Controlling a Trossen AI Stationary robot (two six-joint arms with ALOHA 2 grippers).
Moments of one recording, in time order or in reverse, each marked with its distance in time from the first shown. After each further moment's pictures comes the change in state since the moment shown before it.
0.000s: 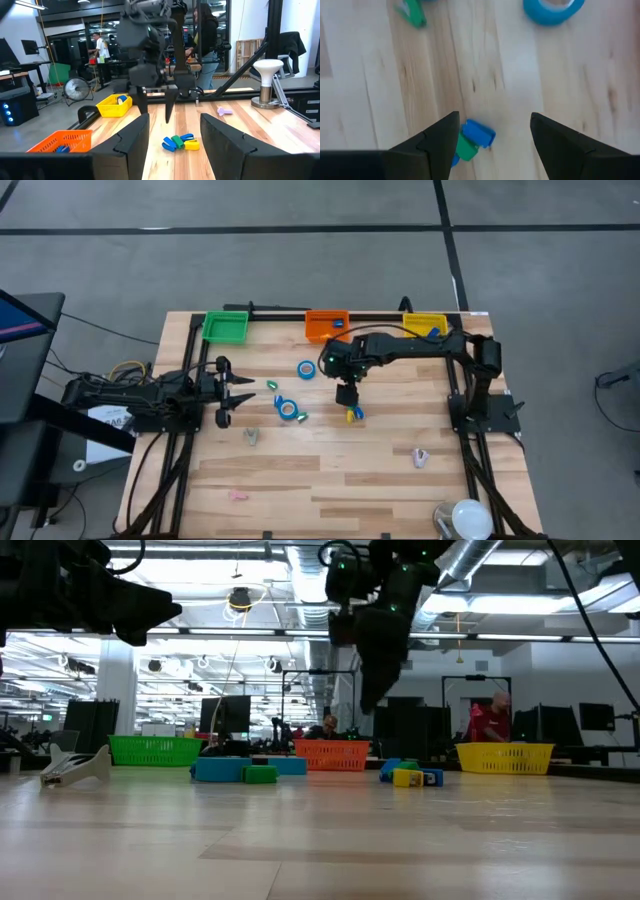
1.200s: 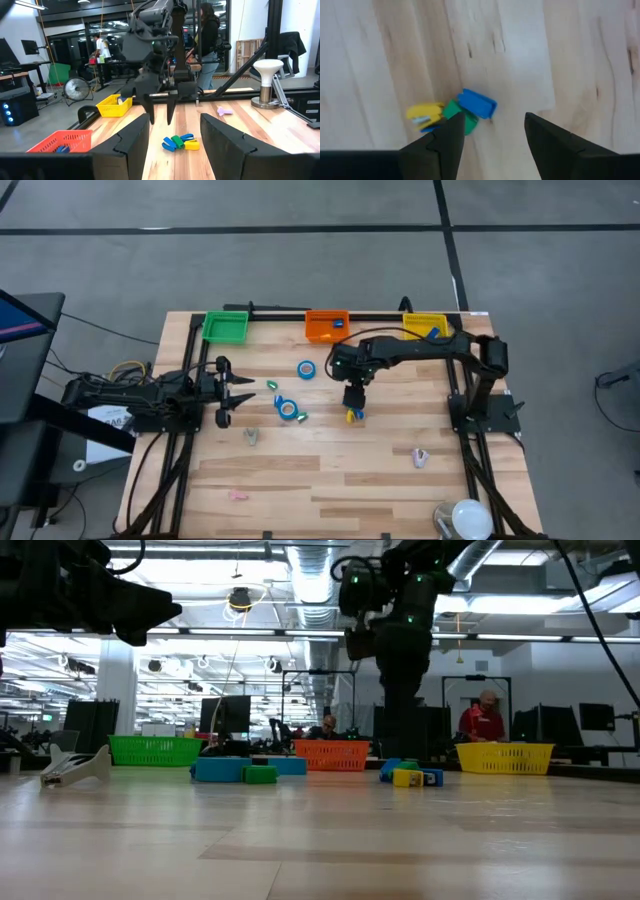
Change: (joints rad) left arm 0.000 0.000 0.000 0.000 0.000 0.000; right arm 0.006 -0.050 -0.106 0.003 0.001 0.063
